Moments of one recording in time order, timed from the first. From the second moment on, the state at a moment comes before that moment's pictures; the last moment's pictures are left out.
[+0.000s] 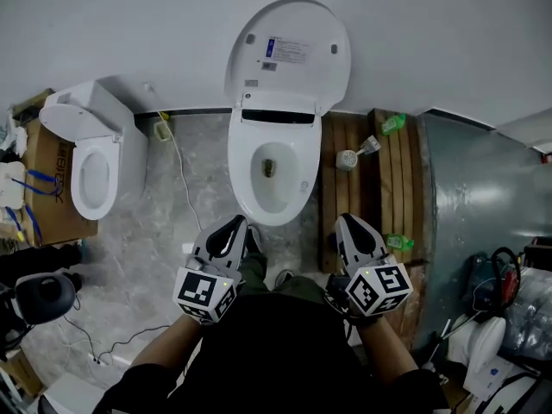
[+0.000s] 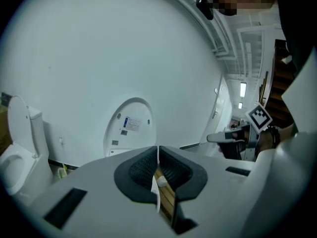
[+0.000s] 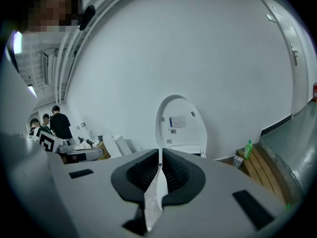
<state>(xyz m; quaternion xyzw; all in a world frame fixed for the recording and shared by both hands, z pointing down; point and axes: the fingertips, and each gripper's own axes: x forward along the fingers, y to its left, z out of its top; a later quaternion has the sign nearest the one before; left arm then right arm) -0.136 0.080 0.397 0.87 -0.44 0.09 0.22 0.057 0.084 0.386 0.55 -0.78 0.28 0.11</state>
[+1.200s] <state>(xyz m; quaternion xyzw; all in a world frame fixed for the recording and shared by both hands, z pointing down) -0.131 0.061 0.763 0.74 -0.41 0.30 0.44 0.108 0.021 0.723 0.42 -0.74 0.47 0.25</state>
